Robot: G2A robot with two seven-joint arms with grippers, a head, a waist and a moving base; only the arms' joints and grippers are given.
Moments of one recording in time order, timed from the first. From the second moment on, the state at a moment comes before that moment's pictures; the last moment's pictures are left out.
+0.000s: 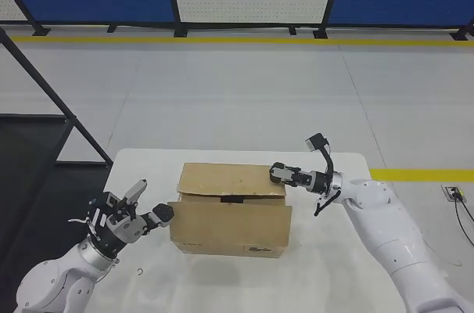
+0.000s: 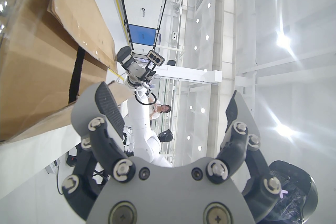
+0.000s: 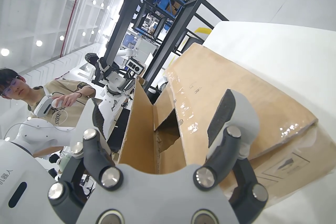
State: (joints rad) left arm 1.34 -1.02 -1.63 -1.88 -0.77 0.14 -0.60; right arm -0.41 -1.28 1.03 -0.73 0.35 -0.76 1.06
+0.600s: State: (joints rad) left arm 1.29 -1.04 -1.58 -1.86 -0.78 0.16 -0.44; right arm -0.46 -1.27 1.05 -0.83 0.31 -0.67 1.04
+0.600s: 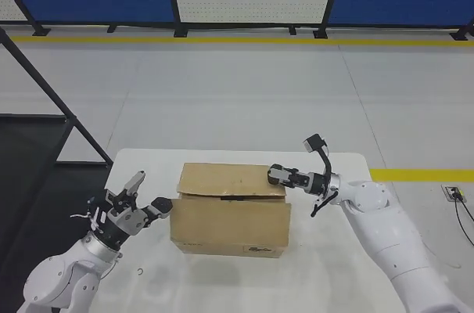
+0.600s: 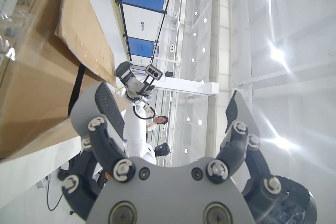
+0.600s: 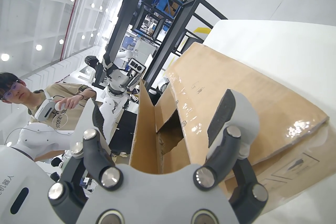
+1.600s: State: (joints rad) left arm 1.15 -1.07 -1.43 -1.75 -0.73 0.21 -0.32; right arm -0.52 -1.23 1.12 -0.90 0.56 -0.47 1.31
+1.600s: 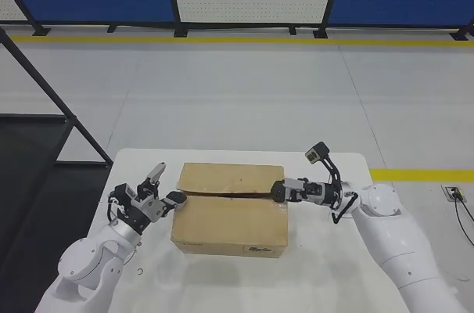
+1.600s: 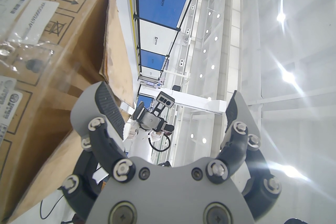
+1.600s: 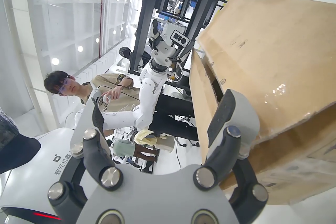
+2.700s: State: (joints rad) left arm 1.23 -1.09 -1.64 -1.79 -1.07 0.06 -0.29; right arm -0.47 -1.25 1.05 -0.76 0.55 -0.40 1.34
